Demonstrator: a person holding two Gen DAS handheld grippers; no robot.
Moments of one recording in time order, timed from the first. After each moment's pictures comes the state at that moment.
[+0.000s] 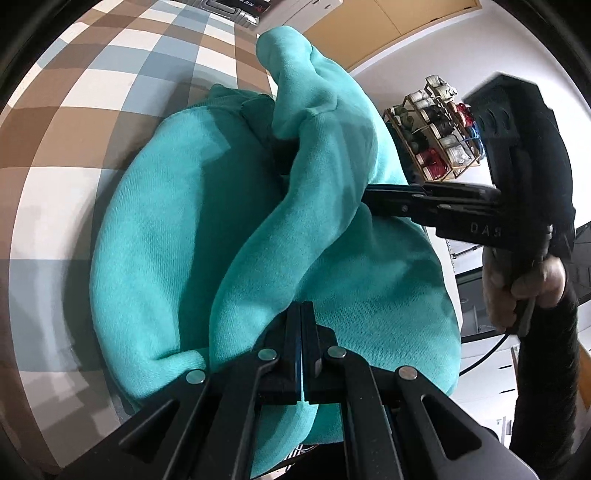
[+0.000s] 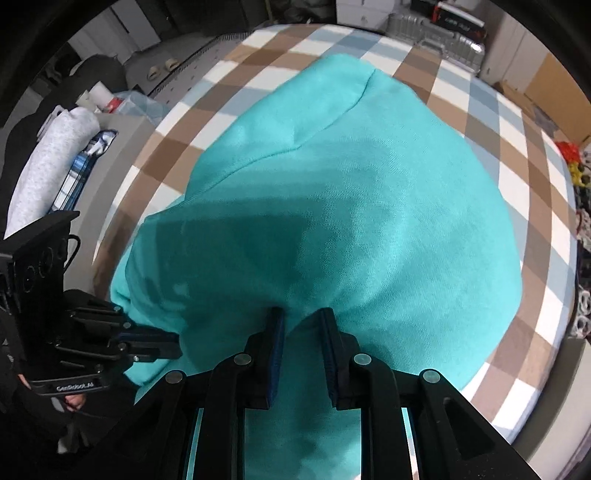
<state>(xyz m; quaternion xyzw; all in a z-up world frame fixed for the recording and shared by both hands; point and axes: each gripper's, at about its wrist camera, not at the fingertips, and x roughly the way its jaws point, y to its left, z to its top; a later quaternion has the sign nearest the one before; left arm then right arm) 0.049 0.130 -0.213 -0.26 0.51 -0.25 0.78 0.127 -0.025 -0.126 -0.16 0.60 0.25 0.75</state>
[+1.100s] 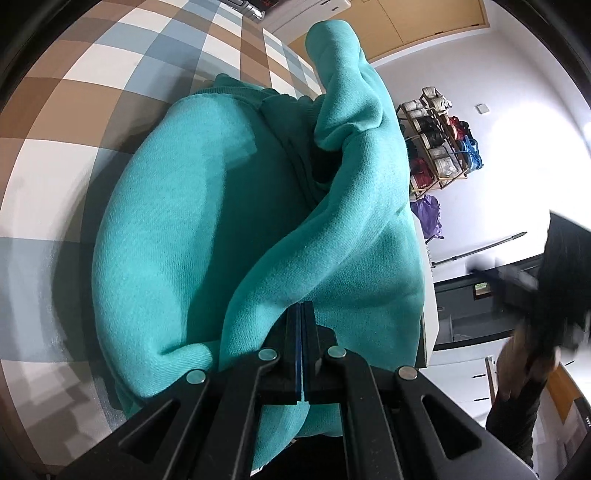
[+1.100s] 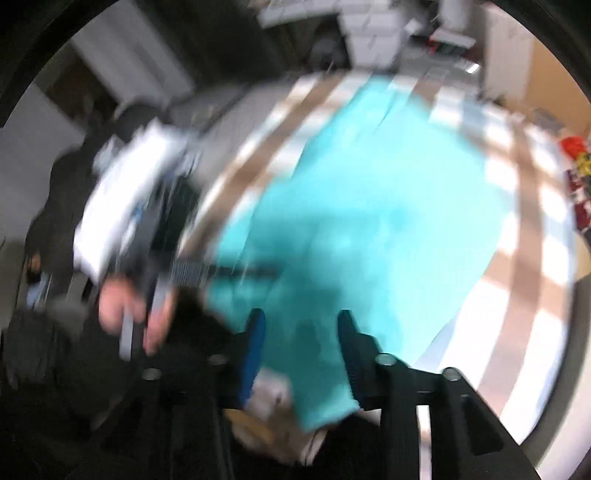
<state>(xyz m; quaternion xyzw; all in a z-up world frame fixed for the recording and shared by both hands) 0.045 0.142 -0.210 -0.31 0.51 -0.26 0.76 0.064 -0.079 -0.052 -0.06 0.53 0.28 0.79</state>
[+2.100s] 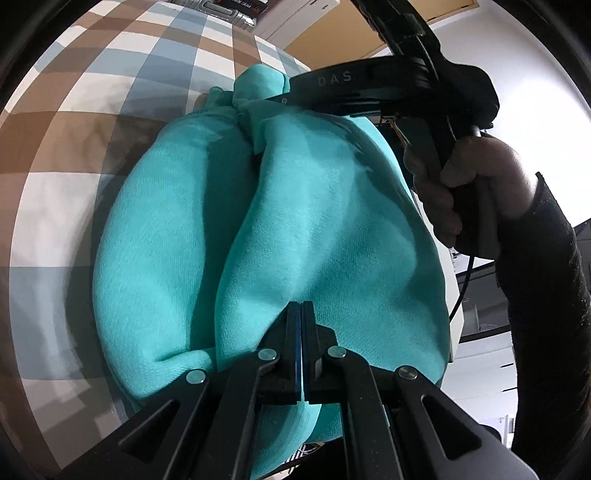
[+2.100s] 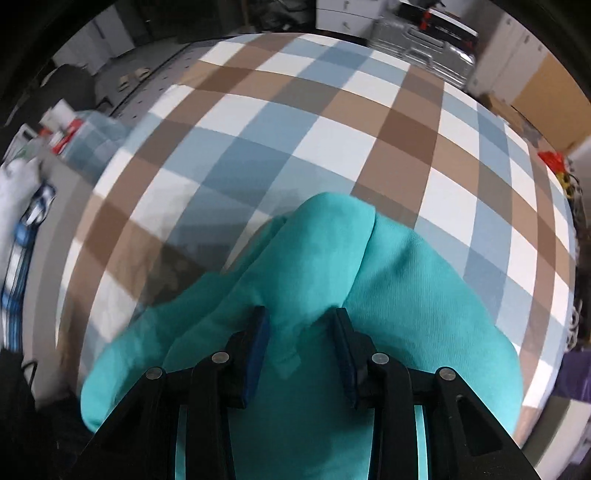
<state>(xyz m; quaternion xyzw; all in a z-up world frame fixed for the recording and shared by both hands) 0.047 0.130 -0.203 -0.25 0.51 -0.25 0.78 0.216 0.035 -0.157 -0.20 0.60 0.20 0.75</state>
